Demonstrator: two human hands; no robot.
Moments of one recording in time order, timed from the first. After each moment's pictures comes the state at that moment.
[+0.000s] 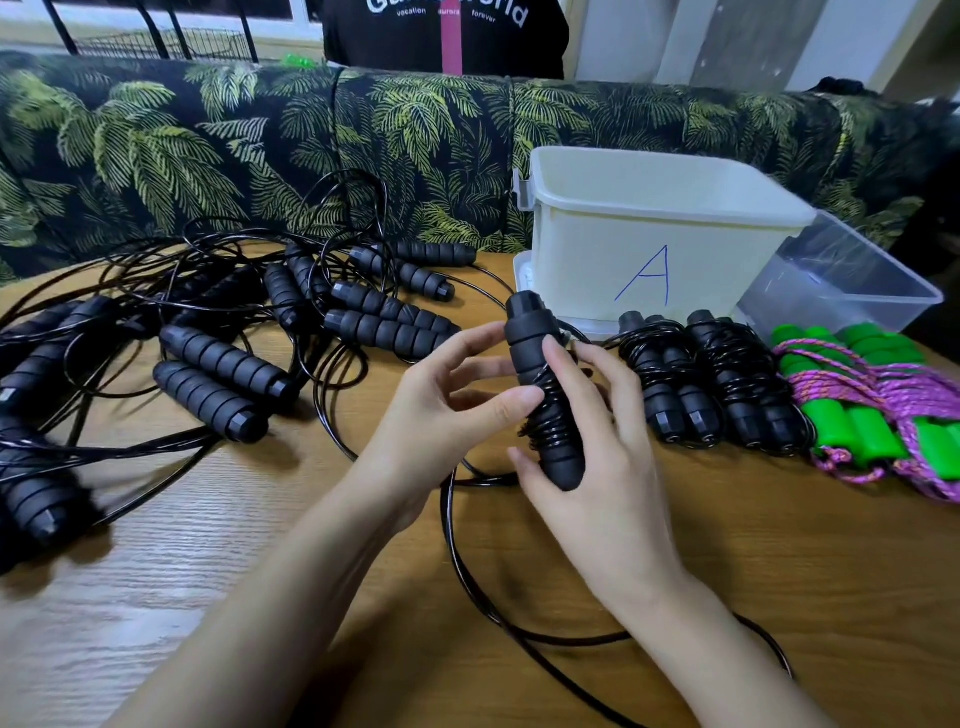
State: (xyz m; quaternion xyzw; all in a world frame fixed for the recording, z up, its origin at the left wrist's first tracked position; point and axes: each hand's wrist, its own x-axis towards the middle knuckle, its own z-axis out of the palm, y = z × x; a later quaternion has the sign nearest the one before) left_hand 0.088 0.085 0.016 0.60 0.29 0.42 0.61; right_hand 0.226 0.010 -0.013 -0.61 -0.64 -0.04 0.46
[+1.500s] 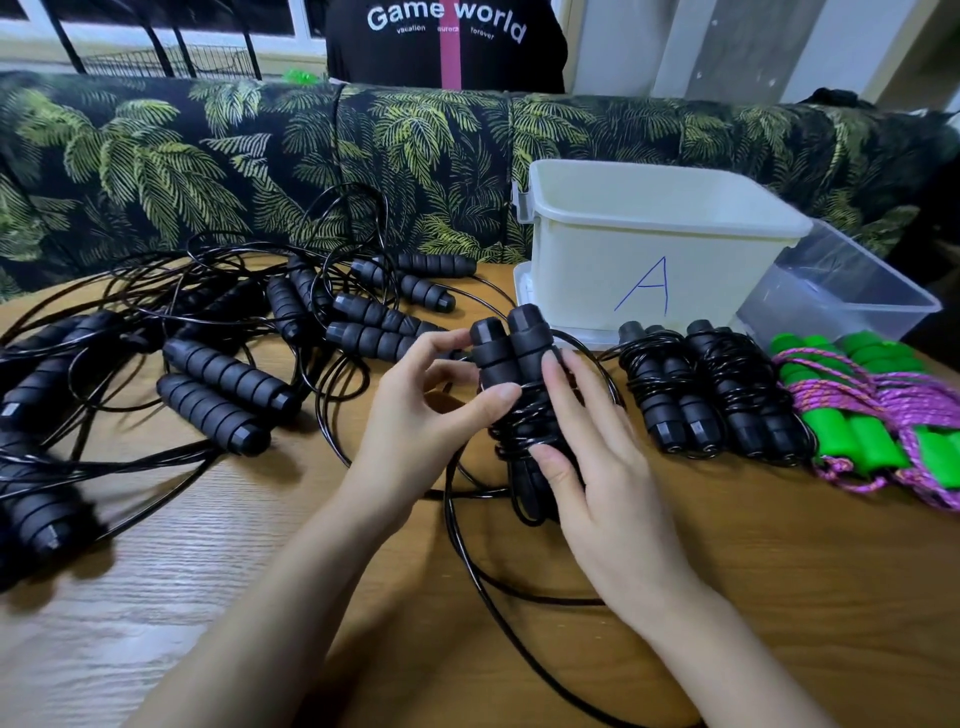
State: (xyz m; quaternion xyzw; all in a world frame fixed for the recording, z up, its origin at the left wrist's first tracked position) left_hand 0.082 0.093 0.014 0.64 0.36 0.48 0.49; right_hand 0.232 0.012 -0.013 -0.60 -0.68 0.01 0.42
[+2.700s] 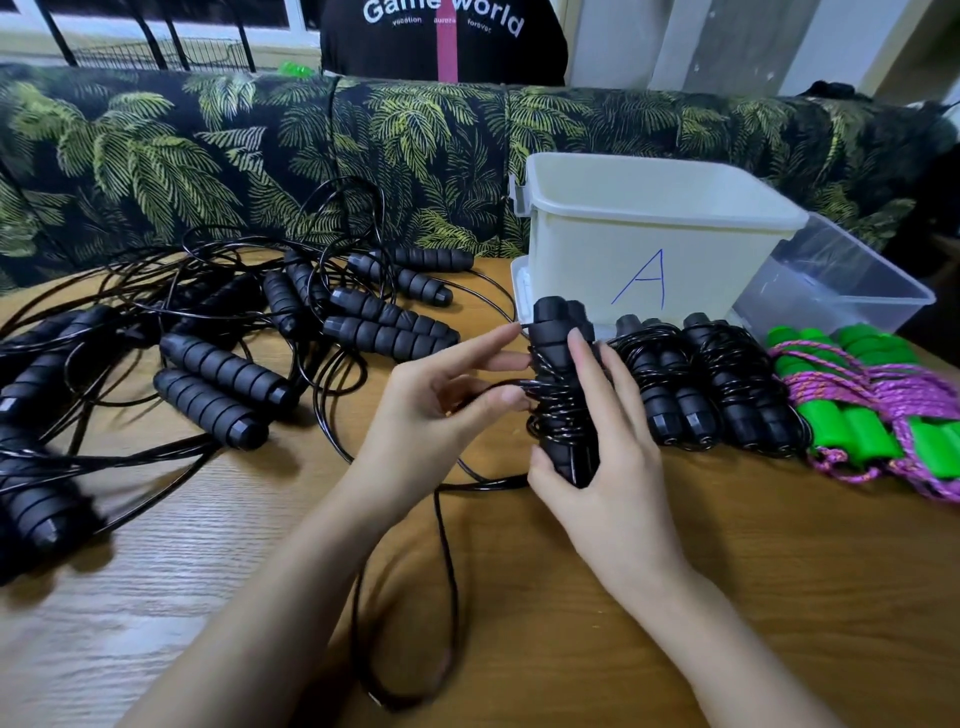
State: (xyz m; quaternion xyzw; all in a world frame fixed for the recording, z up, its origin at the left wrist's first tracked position) left_hand 0.085 0.088 0.017 0.67 0.26 0.46 0.52; right_hand 0.231 0.013 -0.016 -0.60 -0.61 0.05 0.51
